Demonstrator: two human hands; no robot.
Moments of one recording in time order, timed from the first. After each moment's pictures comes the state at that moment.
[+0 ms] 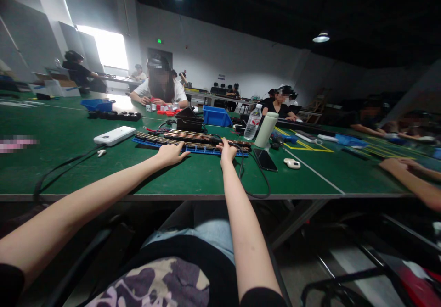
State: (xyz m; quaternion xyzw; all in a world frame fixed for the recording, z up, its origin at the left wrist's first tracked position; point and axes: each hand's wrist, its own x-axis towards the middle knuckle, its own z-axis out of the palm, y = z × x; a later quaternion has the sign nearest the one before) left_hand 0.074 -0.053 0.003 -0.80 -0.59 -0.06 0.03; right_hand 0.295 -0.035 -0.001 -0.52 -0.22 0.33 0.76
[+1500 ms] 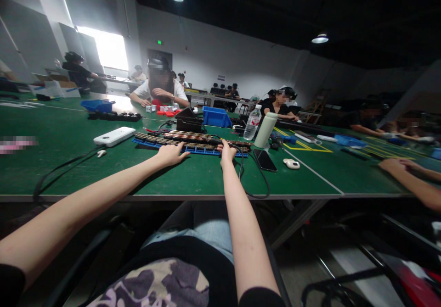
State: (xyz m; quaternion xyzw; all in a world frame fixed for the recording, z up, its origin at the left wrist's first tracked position) left_hand 0.076 -0.056 0.007 -0.80 -0.60 -0.05 0.03; right_hand 0.293 -0.043 0.008 -0.54 -0.19 0.37 0.74
